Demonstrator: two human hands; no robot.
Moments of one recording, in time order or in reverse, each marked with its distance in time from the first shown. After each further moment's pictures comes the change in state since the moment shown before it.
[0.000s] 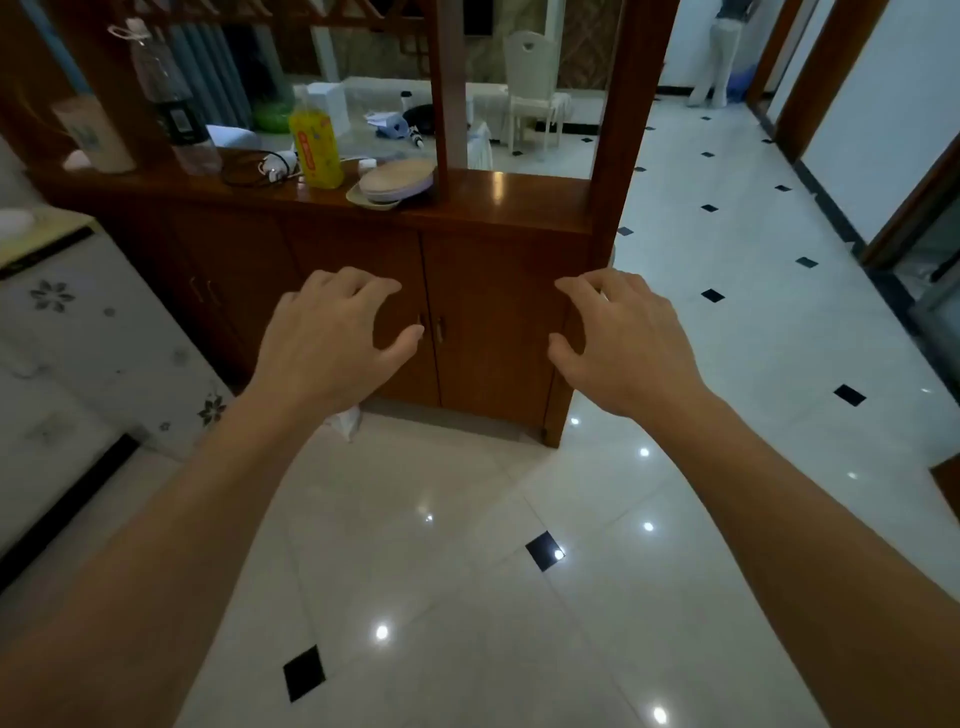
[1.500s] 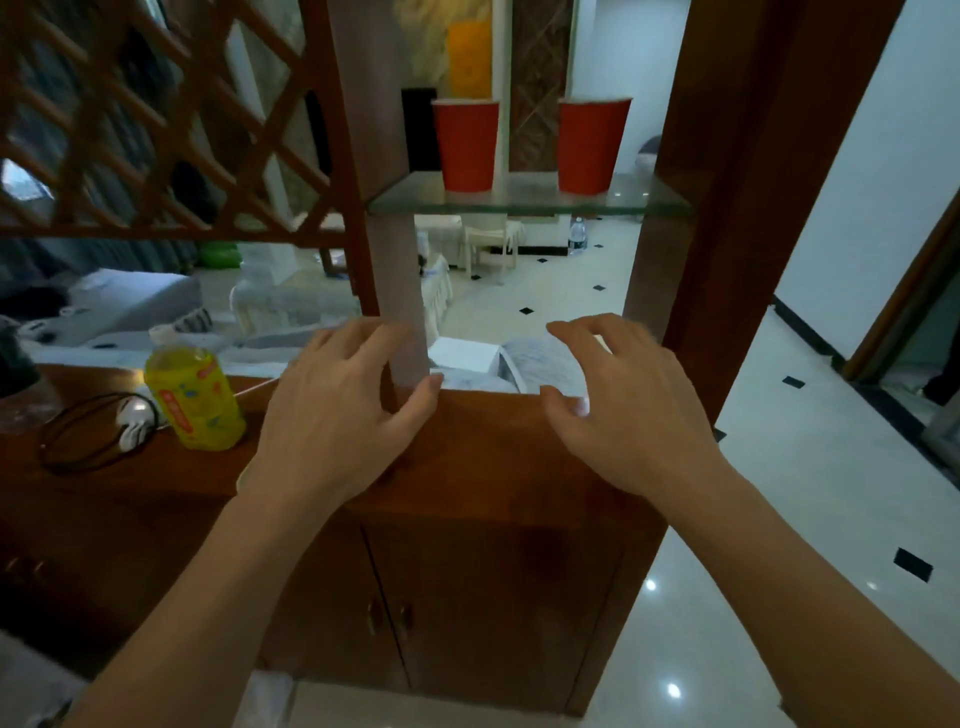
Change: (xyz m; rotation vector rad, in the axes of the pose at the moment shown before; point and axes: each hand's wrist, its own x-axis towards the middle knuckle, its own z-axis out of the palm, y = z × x) left_hand 0.501 -0.078 0.094 -0.236 0.244 0.084; right_hand 0.482 0.120 0.081 0.023 0.277 0.033
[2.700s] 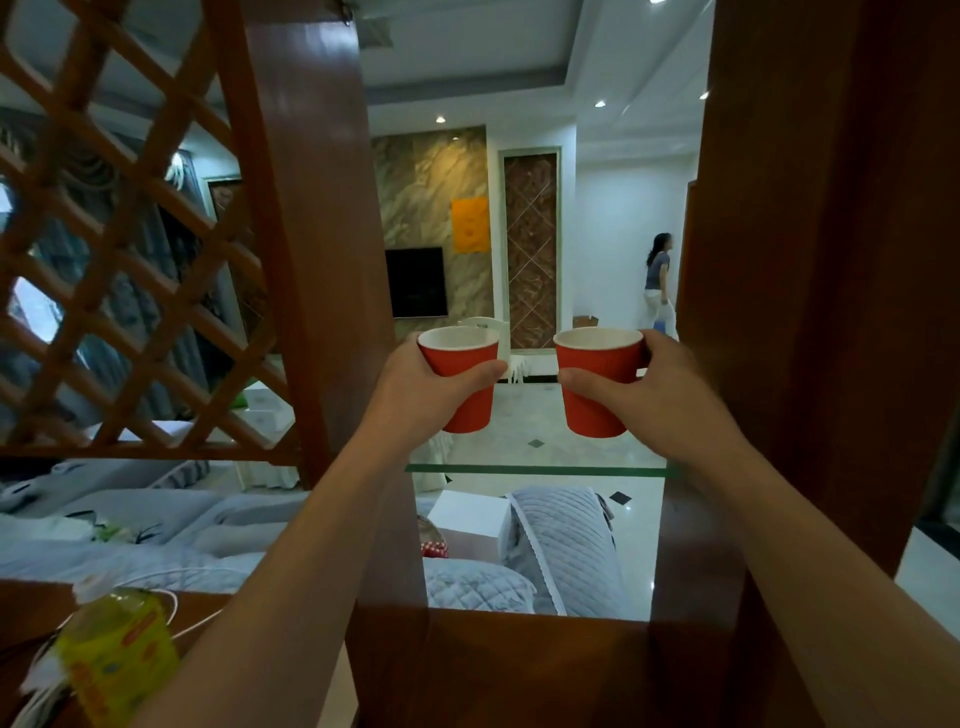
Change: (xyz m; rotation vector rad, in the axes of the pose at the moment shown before) left_hand 0.281 0.005 0.030 -0.853 0.016 -0.247; right_hand 0.249 0.087 -0.004 0.660 0.118 0.319
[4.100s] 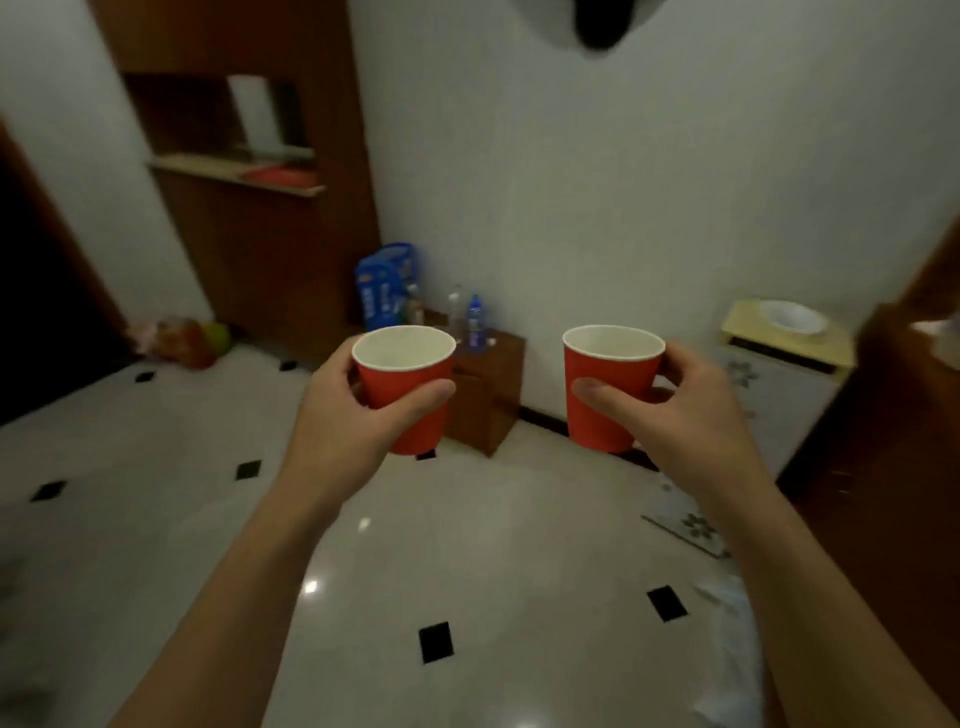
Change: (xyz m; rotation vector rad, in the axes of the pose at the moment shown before) left_hand -0.722 0.080 -0.192 0.644 1.786 -0.558; right_hand -0.533 -0.272 0.250 0.867 -1.635 -0.679
